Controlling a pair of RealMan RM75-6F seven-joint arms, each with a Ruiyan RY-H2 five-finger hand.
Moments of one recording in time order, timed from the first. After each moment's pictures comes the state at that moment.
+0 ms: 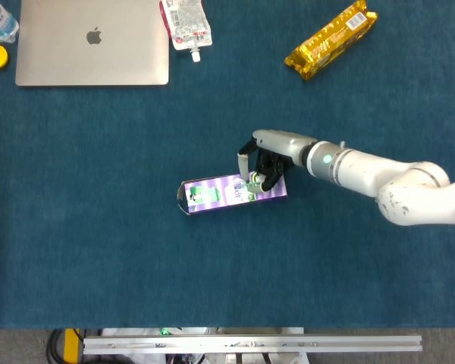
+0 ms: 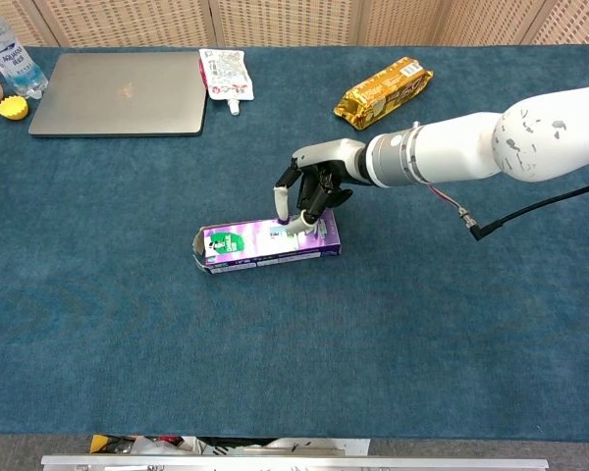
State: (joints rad) left arm -0.06 -1.16 -0.07 -1.56 1.41 1.48 0.00; right arm 1.12 -1.54 0.21 -1.32 -0.99 0.14 0.44
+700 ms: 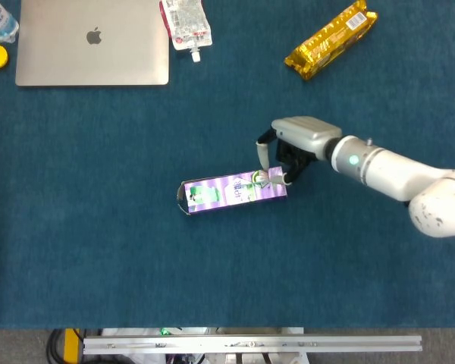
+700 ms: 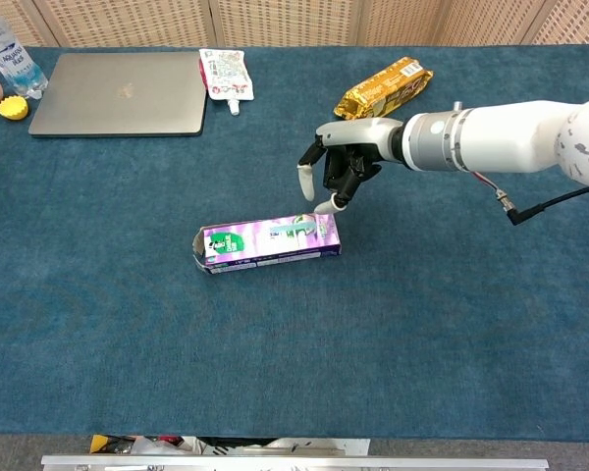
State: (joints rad) left arm -0.06 -1.16 -0.06 -1.55 1.41 1.47 0.00; right arm 1.08 -1.41 0.14 -1.48 -1.03 0.32 0.30
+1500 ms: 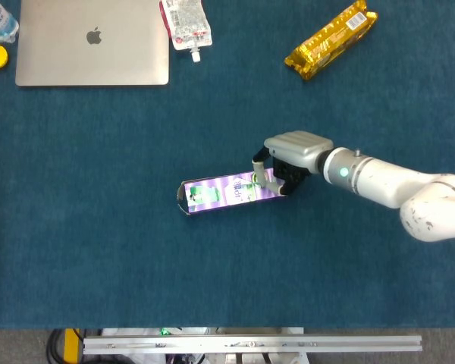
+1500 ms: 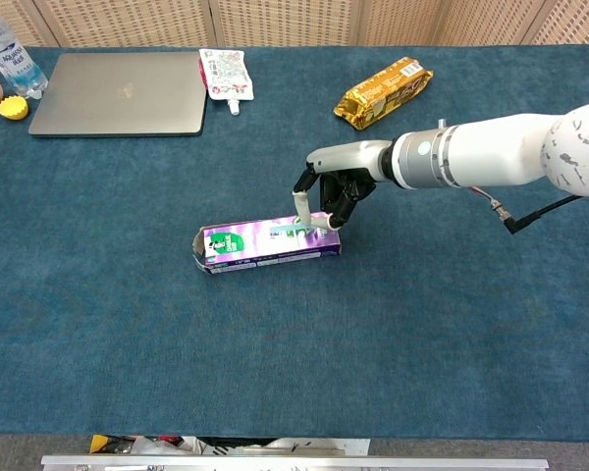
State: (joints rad) left arm -0.04 -1.16 -0.06 -1.54 1.41 1.49 -0.01; right arm 1.14 -1.43 0.09 -1.49 -0.98 0.30 0.21
